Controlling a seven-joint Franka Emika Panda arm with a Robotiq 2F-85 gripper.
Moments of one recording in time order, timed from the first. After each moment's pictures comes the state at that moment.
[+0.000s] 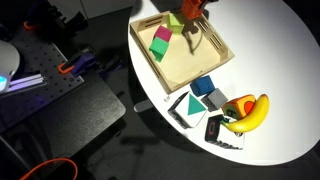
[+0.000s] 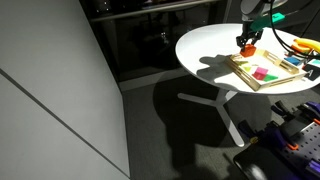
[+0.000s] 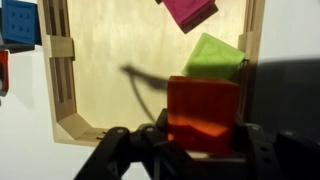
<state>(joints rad) -0.08 0.52 -0.18 -1.88 -0.15 2.28 0.09</state>
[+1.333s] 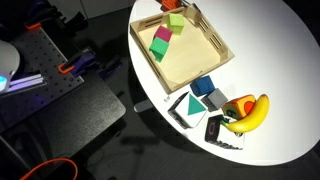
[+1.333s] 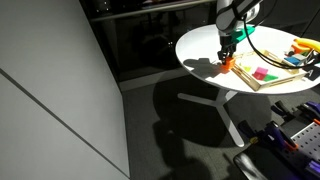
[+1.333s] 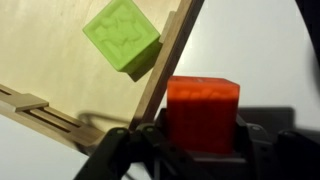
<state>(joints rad) -0.02 0.69 -0.06 -1.73 -0.17 2.20 -0.12</state>
